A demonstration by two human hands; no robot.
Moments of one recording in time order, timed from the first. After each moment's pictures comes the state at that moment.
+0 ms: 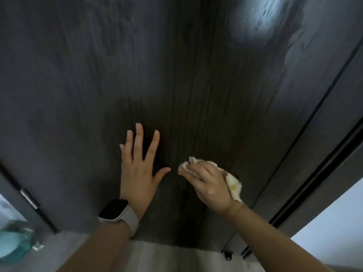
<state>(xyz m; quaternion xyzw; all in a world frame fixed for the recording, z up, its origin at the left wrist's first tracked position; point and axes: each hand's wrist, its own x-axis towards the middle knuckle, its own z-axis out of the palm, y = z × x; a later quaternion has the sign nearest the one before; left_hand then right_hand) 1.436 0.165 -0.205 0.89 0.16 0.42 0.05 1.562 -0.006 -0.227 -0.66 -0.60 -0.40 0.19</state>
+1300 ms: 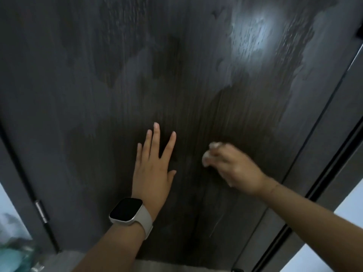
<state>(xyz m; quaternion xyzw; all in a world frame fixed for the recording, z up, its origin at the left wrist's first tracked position) 1.399 0.175 -0.162 0.92 0.15 0.35 0.05 1.545 -0.013 -0.121 -0.68 -0.64 -0.34 0.04</state>
